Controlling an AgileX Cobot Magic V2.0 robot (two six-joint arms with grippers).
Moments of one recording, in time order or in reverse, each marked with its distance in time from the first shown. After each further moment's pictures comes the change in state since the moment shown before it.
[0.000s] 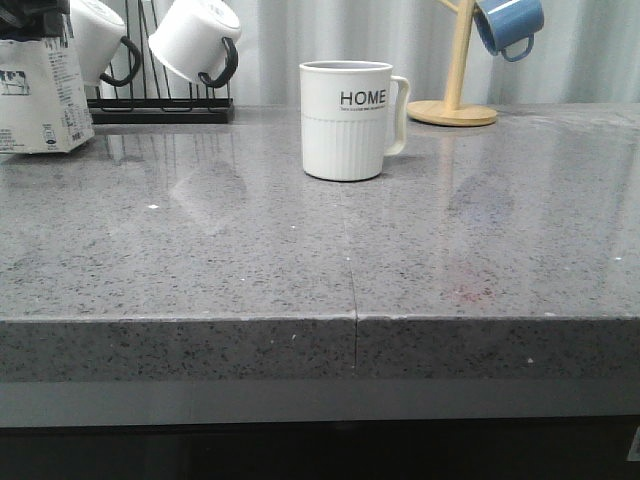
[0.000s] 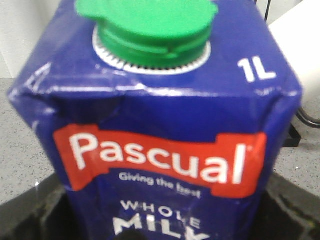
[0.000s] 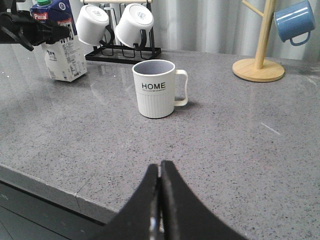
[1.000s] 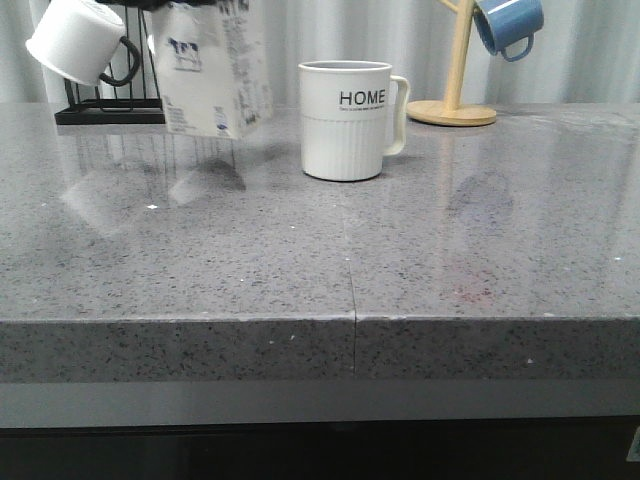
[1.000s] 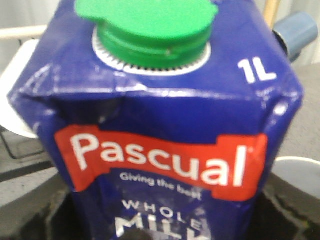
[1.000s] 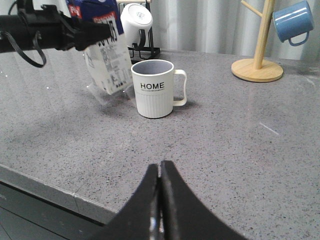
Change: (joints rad) left arm -0.419 -0.100 0.119 0.006 -0.130 0.000; right arm 0.000 0.000 0.000 -0.004 0.000 0.000
